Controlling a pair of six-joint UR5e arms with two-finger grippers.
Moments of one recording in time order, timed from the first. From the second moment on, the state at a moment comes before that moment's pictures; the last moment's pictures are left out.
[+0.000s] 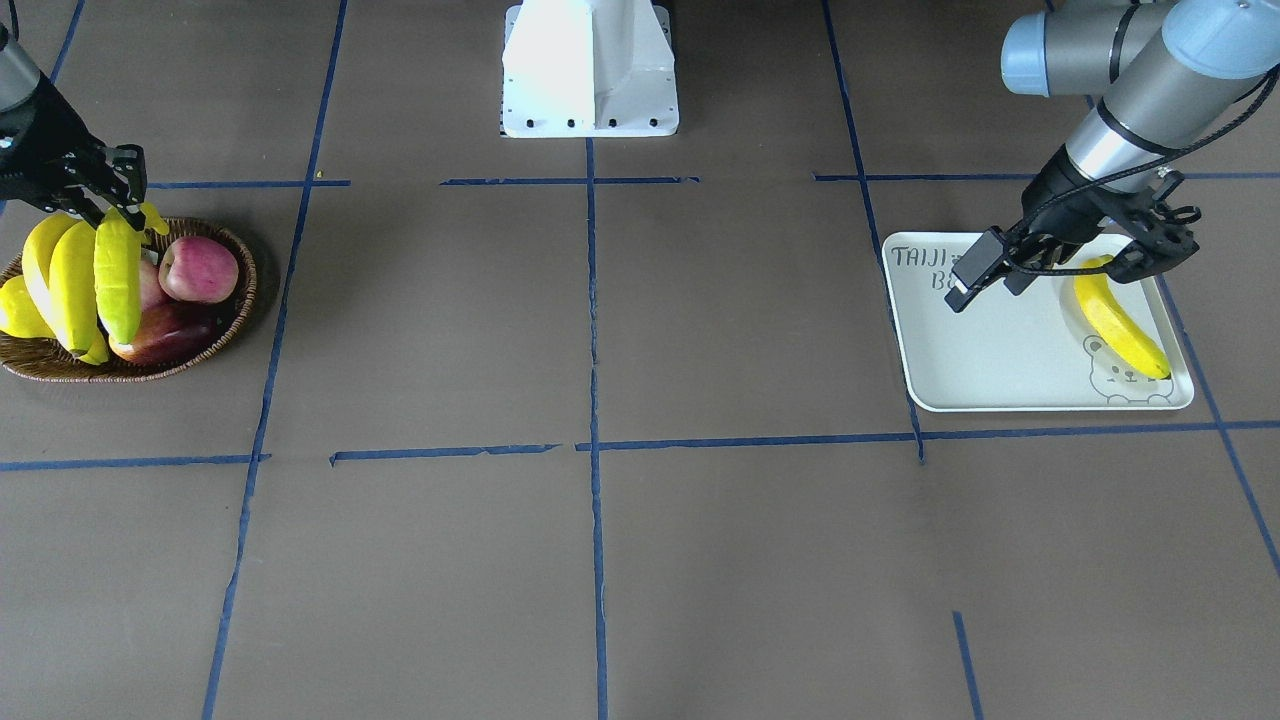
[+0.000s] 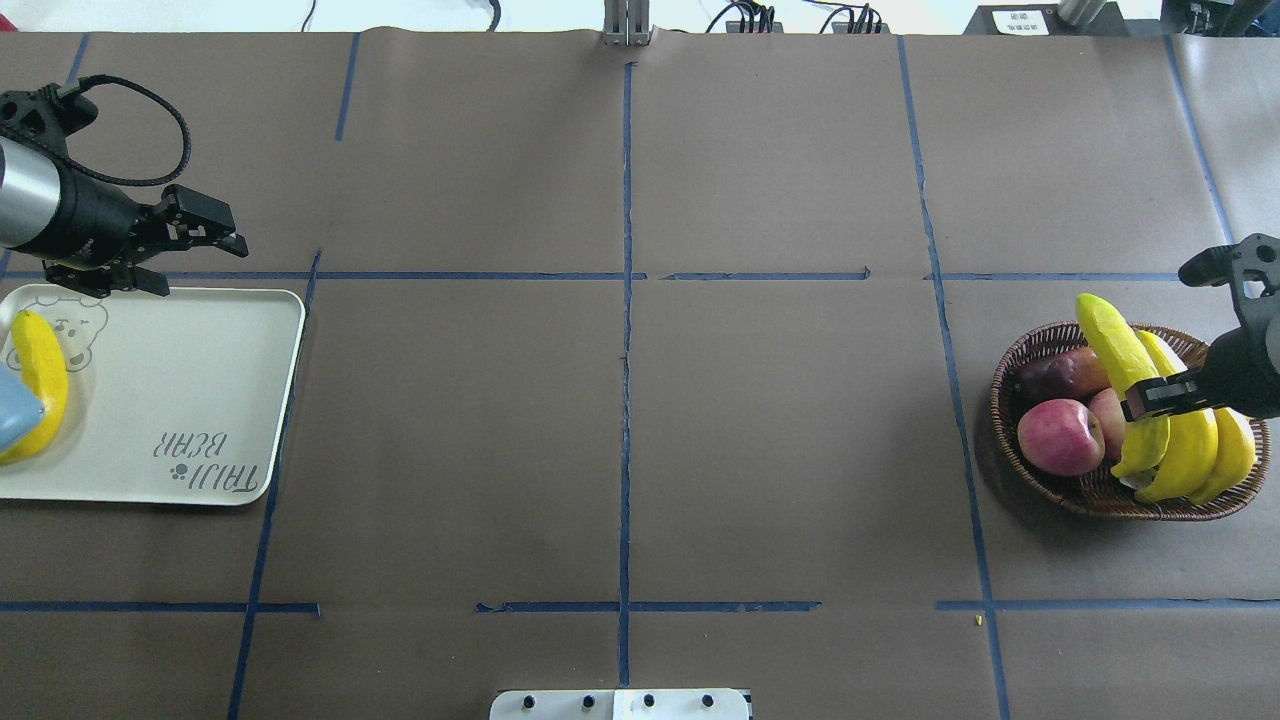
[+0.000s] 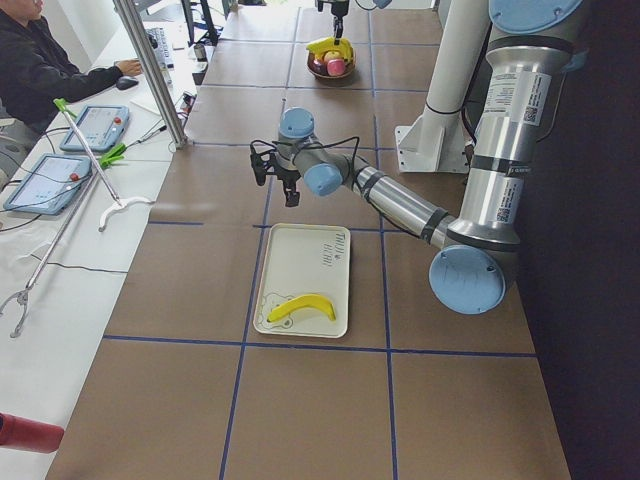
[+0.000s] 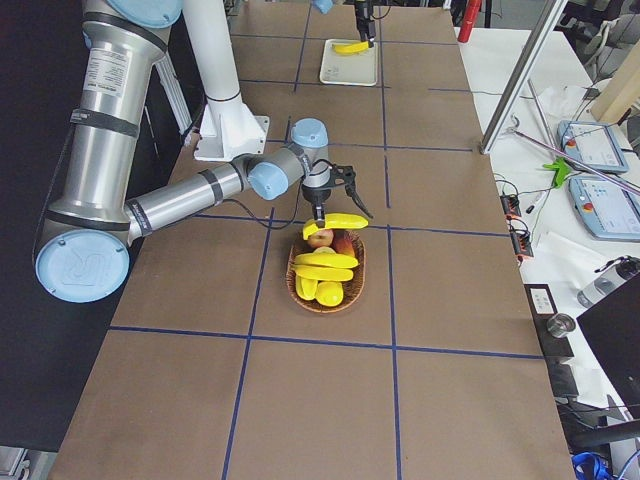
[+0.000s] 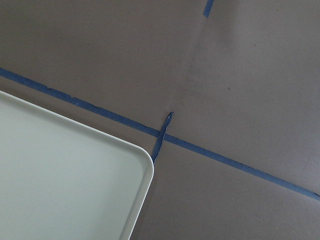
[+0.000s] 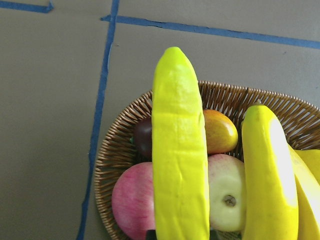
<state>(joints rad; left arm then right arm) -0.98 -1.71 -1.90 -1.97 -2.17 -1.34 0.90 -1.80 2.20 -1.34 2.08 0.74</state>
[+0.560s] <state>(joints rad) -0.94 -1.79 -1.90 -1.97 -2.16 -1.43 0.88 -1.47 2.17 -1.33 2.20 0.98</state>
